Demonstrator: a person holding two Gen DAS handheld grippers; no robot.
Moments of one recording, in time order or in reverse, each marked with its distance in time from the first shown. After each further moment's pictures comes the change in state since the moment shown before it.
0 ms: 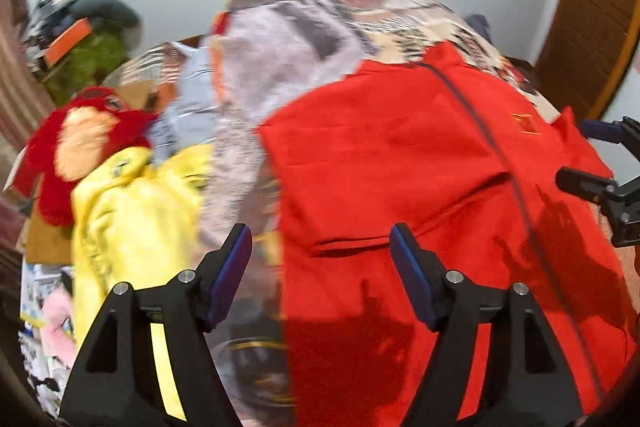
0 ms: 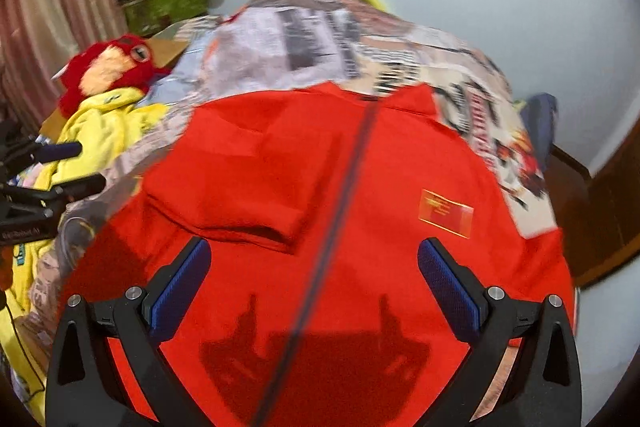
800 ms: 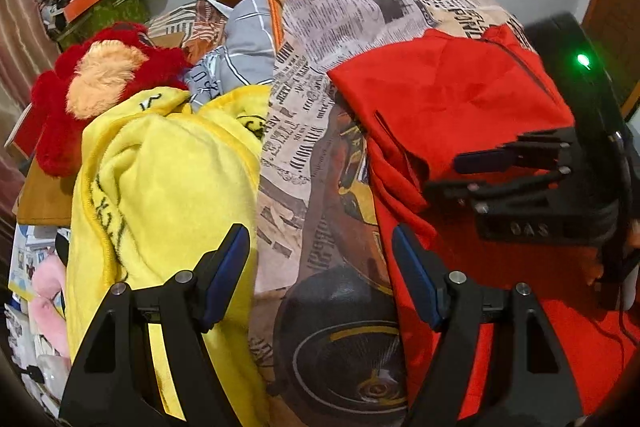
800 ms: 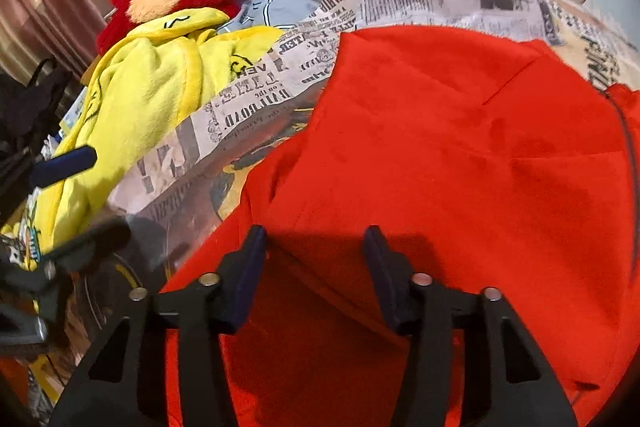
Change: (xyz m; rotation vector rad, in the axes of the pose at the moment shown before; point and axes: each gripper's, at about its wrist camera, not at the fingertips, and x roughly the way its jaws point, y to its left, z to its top) left arm 0.049 0.073 -0.051 -0.066 0.049 0.016; right arm 0.147 0.119 0.033 -0.073 0.228 0.291
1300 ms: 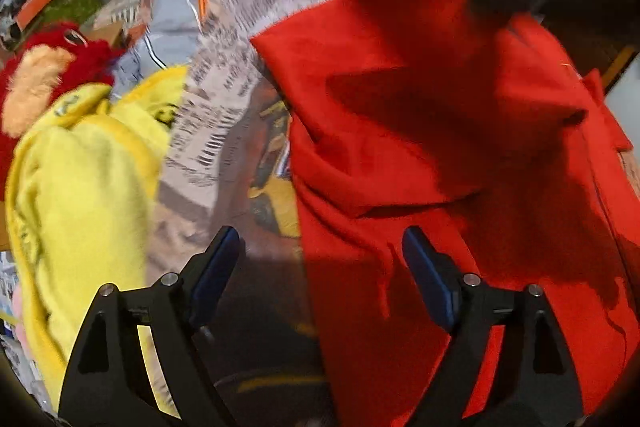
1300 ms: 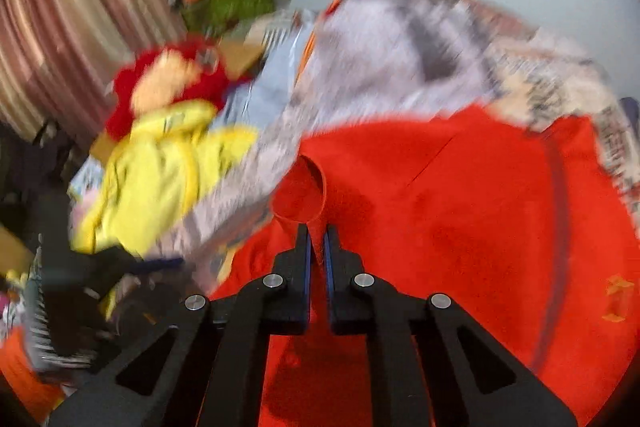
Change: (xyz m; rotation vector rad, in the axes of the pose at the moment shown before) left arm 0.065 -0.047 0.019 0.063 0.153 -0.091; right arm -0.108 -0.045 0.014 0.094 -0.332 -0.064
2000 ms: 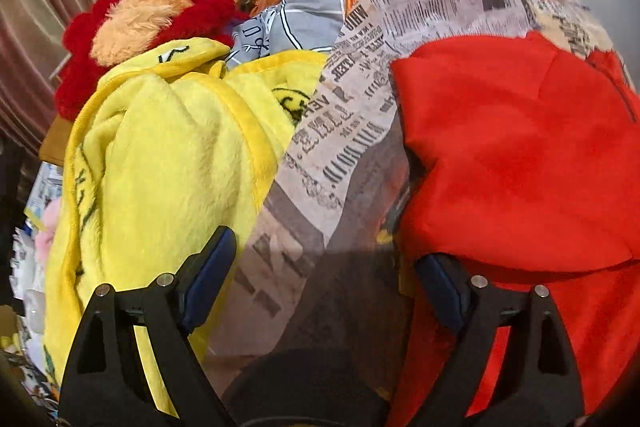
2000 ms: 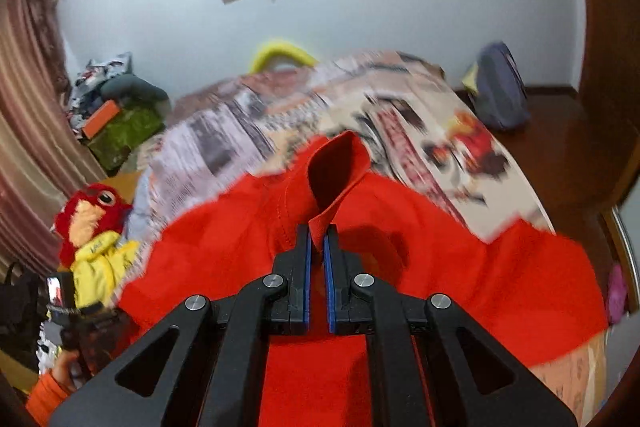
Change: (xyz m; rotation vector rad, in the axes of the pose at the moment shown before) left arm 0.003 0.041 0.005 -0.310 -0.043 0.327; right arm -0.147 -0.191 -0.073 0.384 -0.143 -0.216
